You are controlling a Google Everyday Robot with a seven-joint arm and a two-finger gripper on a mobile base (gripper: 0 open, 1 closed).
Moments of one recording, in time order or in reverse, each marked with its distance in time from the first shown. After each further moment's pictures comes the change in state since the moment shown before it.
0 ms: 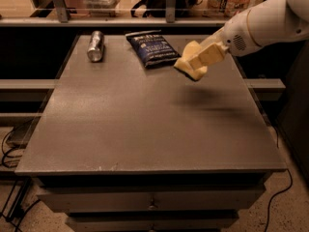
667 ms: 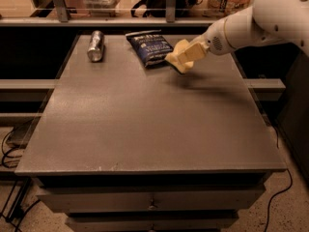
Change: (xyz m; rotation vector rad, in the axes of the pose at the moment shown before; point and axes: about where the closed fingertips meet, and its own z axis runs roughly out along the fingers) arm -0.002 -0.046 0.075 0.047 -0.049 0.085
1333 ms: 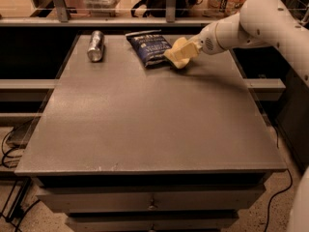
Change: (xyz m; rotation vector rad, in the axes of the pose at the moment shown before) arm 0.001 -0.032 0.052 -0.013 -0.039 0.040
